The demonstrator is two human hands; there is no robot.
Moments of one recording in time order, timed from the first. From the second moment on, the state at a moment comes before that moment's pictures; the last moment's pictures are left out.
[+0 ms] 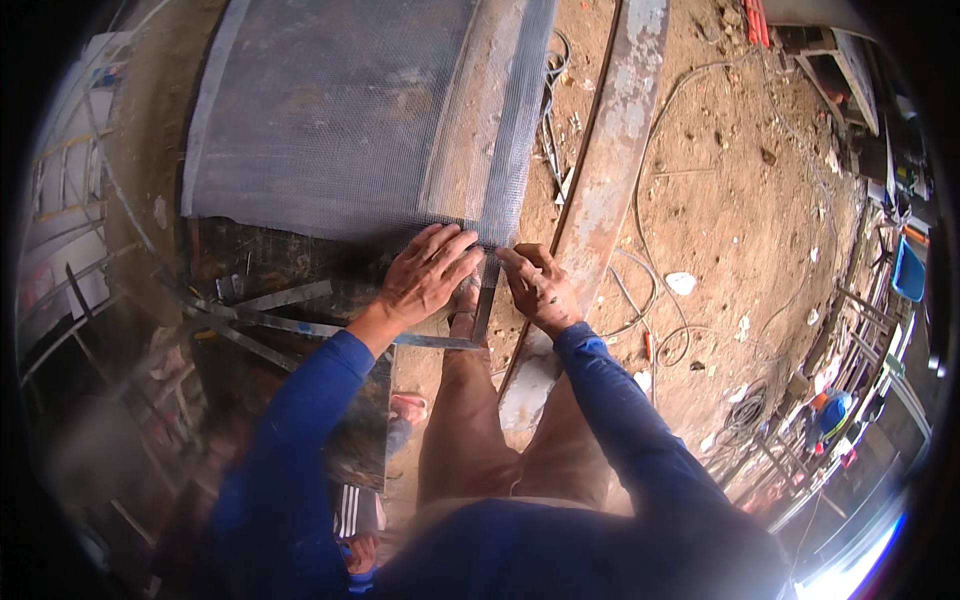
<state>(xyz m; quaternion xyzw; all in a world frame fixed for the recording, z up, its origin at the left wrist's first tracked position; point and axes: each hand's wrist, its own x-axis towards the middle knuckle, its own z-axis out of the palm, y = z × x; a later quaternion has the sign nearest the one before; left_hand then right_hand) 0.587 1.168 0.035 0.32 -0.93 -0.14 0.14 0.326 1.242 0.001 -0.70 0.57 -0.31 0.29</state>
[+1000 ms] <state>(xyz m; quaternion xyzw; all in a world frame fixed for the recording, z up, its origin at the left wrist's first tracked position) 0.589 1.144 0.031 0.26 -0.93 -0.16 0.20 0.304 1.225 0.005 -0.75 0.52 -0.29 0.28</state>
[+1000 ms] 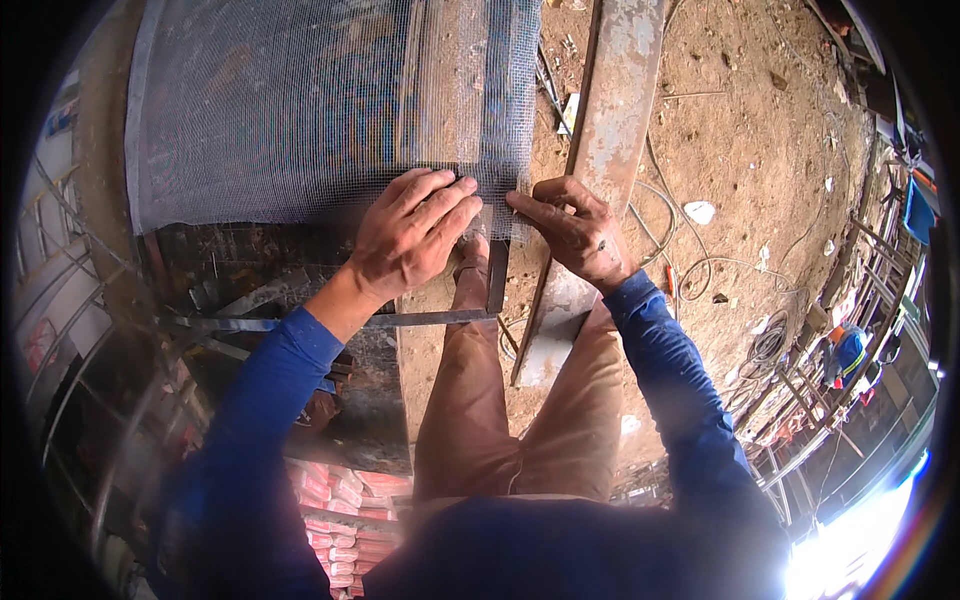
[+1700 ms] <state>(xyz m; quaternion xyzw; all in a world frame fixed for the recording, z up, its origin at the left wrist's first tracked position) 0.571 1.138 0.056 0.38 -0.87 -0.28 0.16 0.341 1.250 0.012 -0.58 0.62 -0.41 0.33</state>
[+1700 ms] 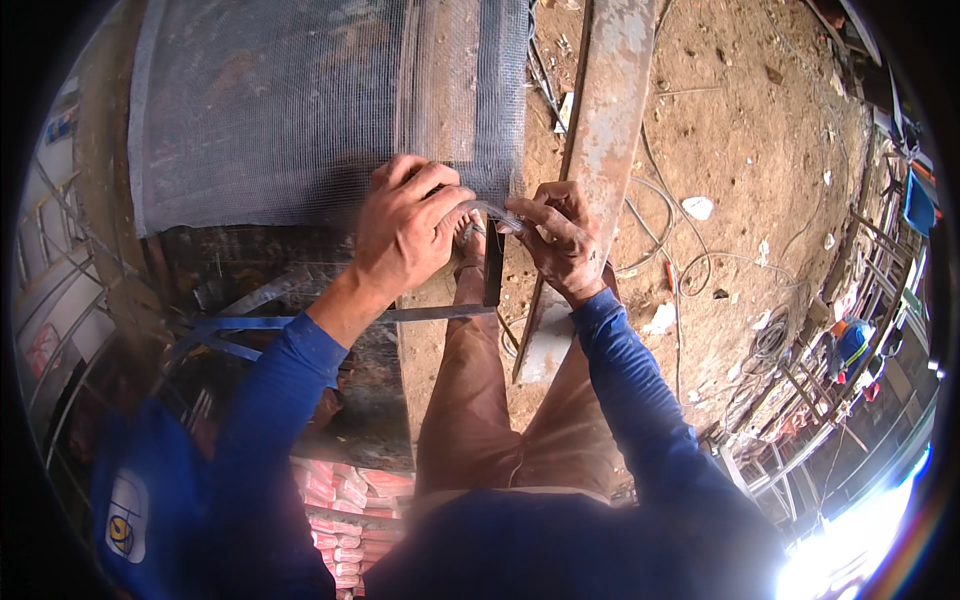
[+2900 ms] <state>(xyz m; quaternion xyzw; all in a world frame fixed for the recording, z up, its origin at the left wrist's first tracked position) 0.551 1.124 0.075 0.48 -0.83 -0.26 0.01 0.385 1.212 0.040 -0.34 0.82 -0.28 0.37</state>
